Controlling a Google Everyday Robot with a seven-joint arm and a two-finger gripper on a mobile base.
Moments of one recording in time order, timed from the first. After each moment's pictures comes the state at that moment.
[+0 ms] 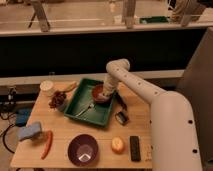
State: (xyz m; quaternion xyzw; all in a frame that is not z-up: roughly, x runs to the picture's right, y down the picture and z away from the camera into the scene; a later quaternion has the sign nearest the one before) arm 0.012 0.021 0.950 -0.25 -0.17 -0.12 0.94
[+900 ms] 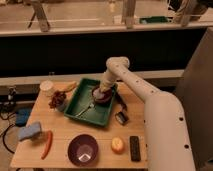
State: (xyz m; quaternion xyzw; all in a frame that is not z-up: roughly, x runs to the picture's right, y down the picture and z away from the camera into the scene) arm -0.016 0.002 0.955 -0.25 -0.22 -0.07 0.94
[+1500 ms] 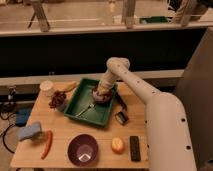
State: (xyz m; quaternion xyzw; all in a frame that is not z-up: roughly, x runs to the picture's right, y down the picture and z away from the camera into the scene) arm -0.023 0.021 0.936 -0.28 -0.26 -0.09 0.92
